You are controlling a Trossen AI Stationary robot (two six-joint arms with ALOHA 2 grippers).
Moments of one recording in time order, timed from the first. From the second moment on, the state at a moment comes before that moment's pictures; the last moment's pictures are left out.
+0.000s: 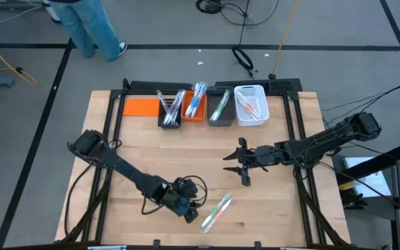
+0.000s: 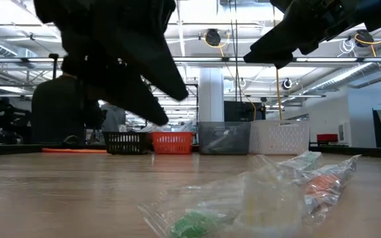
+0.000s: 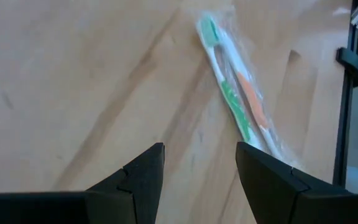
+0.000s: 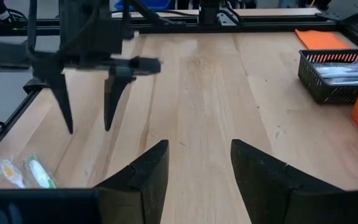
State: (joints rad) left arm -0.52 1.88 1.15 -0.11 -0.32 -0.96; right arm 0.25 1.22 0.58 0.24 0.18 0.13
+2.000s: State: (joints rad) left arm -0.50 2.21 1.33 0.13 -0.05 -0.93; right arm 0.25 1.22 0.58 0.22 0.19 0.14
